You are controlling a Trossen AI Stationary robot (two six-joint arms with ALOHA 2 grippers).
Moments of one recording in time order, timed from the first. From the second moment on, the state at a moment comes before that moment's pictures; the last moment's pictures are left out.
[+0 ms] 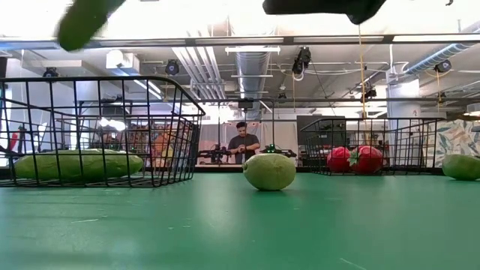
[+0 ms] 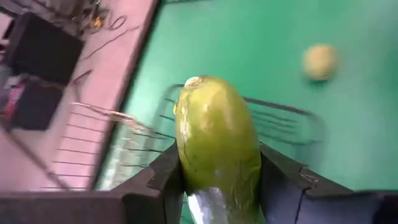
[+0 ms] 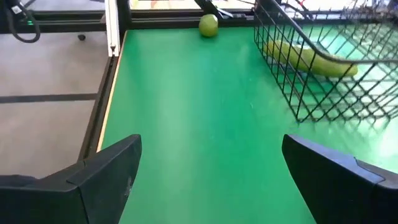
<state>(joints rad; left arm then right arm) -0.59 1.62 1.70 -1.56 -0.77 -0.78 0.71 1.90 1.26 0.02 0.71 0.45</state>
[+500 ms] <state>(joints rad) -0.05 1.56 1.22 -1.30 -0.48 -0.43 0.79 1.90 1.22 -0.02 0.71 0.63</state>
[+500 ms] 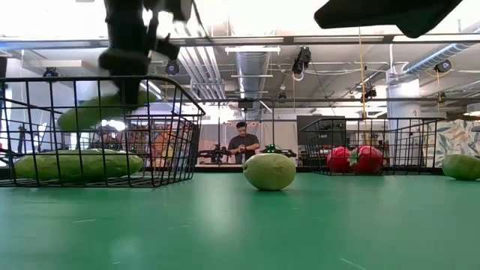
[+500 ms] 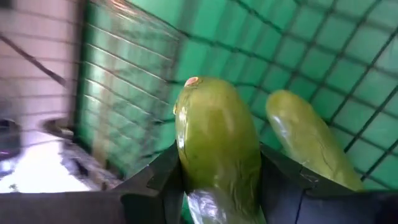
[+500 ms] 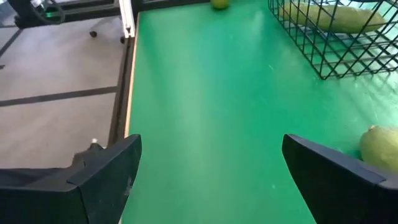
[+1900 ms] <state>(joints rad) -0.93 1.46 1.42 -1.39 -0.34 -1.28 0.67 1.90 1.22 -0.13 0.71 0.51</state>
